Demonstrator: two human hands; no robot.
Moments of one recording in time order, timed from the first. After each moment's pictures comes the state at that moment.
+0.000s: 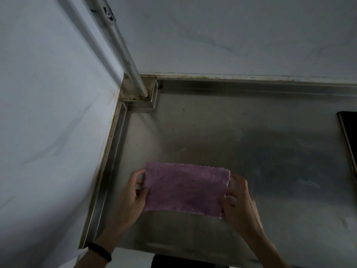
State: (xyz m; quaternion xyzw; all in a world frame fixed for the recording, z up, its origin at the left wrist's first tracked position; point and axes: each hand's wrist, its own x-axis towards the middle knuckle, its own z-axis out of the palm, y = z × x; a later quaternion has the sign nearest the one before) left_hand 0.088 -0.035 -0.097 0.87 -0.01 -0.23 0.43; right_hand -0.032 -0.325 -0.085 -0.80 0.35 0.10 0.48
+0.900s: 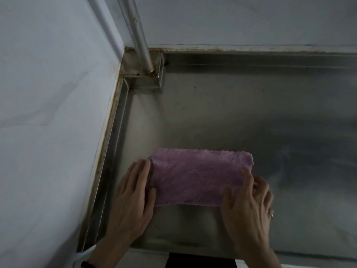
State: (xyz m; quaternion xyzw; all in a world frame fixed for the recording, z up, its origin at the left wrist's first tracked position) left_hand 0.064 -0.003 -0.118 0.95 -0.19 -0.12 0.21; right_hand -0.032 -0.228 -0.095 -0.86 0.43 0.05 0.26
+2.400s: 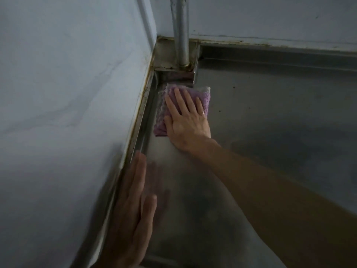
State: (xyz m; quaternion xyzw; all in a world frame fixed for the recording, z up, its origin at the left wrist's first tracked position) left_hand 0.091 0.038 -0.097 0.93 -0.16 -0.04 0.33; right_hand 0.243 -0.157 -0.157 -0.99 -0.02 0.06 0.15
